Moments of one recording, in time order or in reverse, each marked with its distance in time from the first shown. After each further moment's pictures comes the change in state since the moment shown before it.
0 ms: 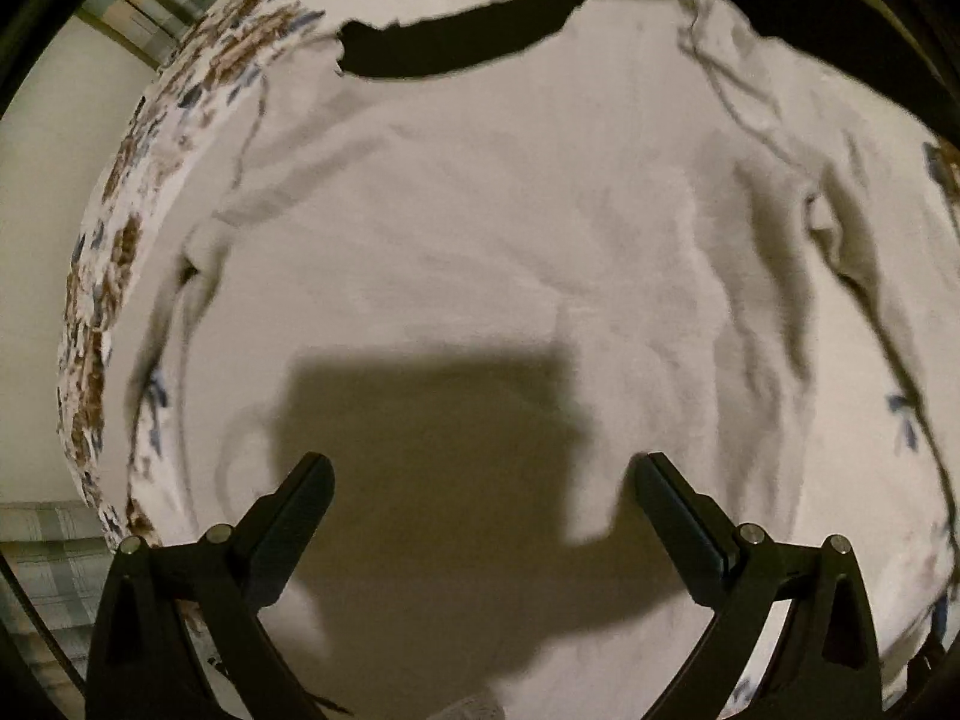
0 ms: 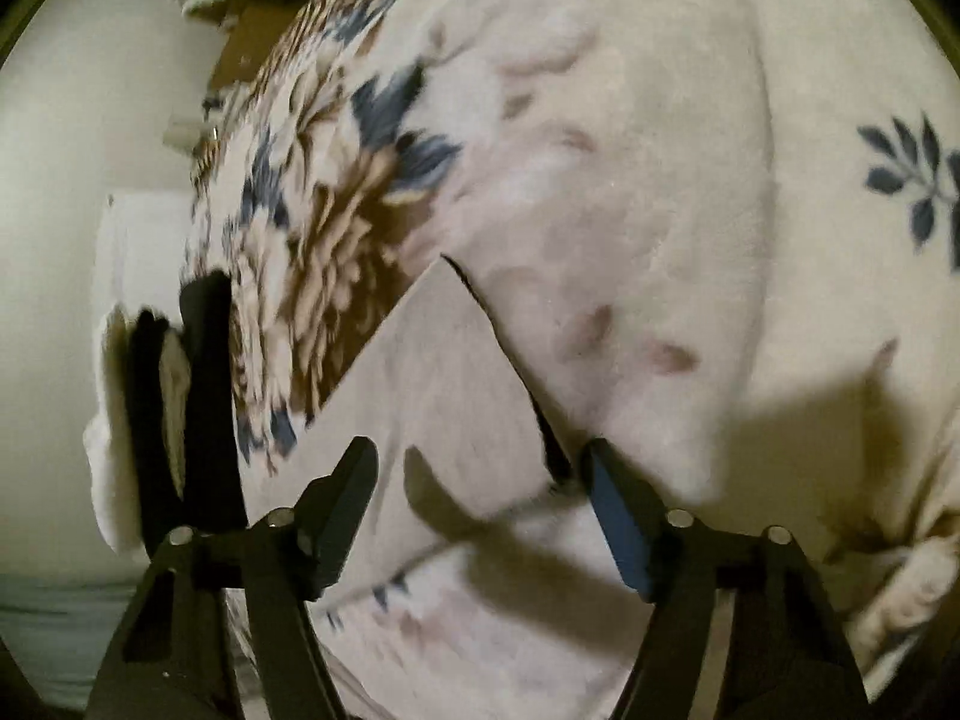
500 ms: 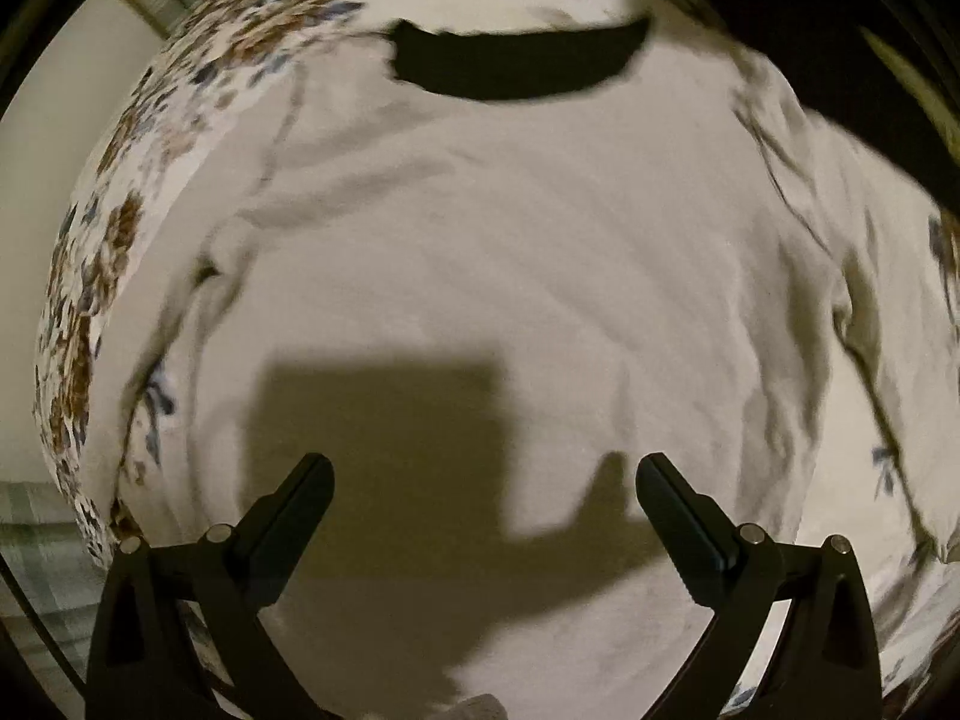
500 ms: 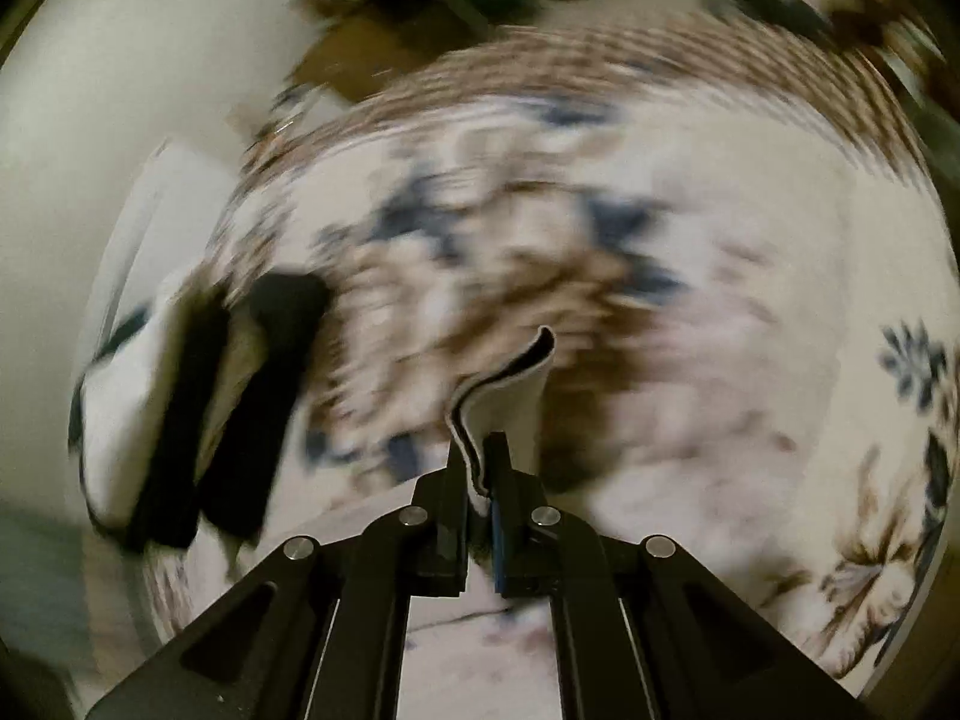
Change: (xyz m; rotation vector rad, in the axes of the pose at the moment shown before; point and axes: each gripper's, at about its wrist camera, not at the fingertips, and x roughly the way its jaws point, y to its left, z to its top) left arm -0.010 0.054 0.026 -0.094 -0.027 -0.091; right arm -0.034 0.159 -0.039 -0.341 -0.159 -0.065
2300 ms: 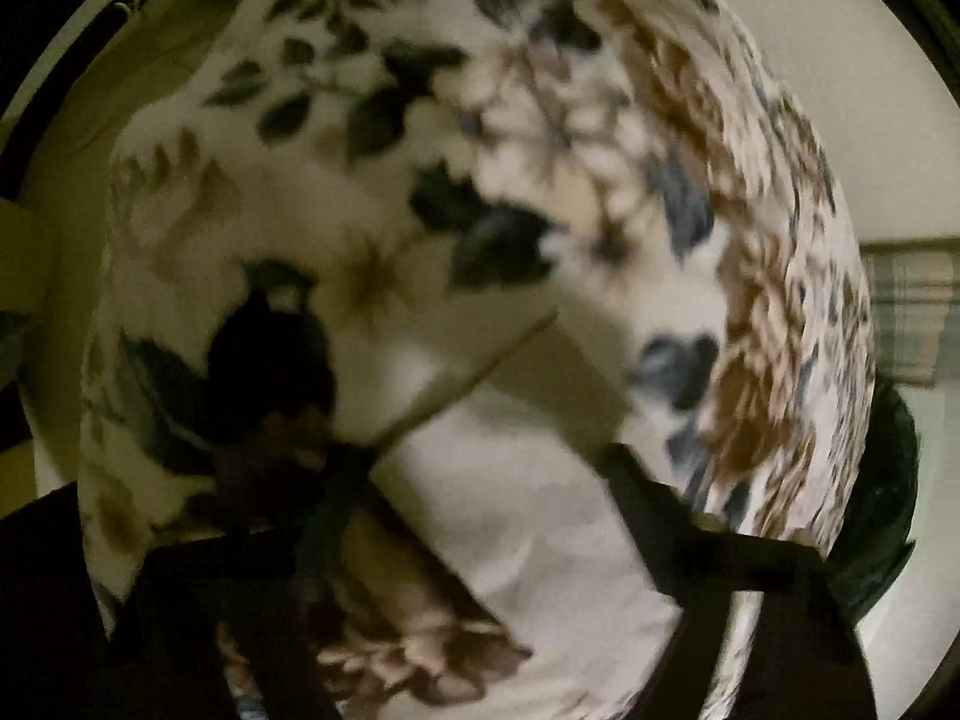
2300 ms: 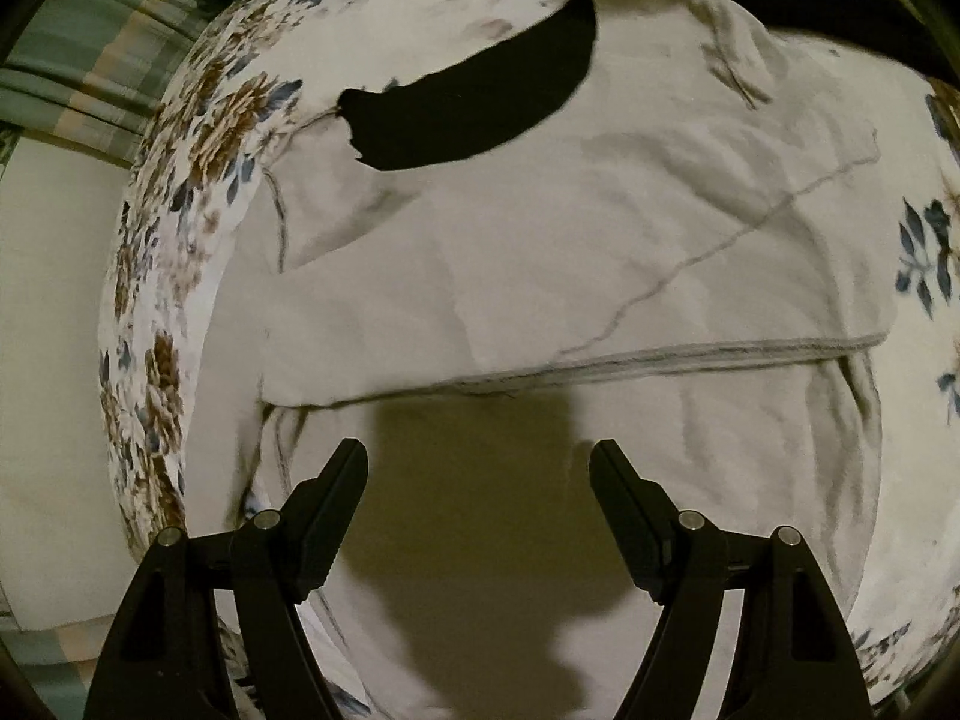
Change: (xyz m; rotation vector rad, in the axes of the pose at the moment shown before) left arm 0.110 0.445 -0.219 -1.774 -0.152 -0.312; right arm 0.098 0.238 -0.343 -0.877 0.731 0.039
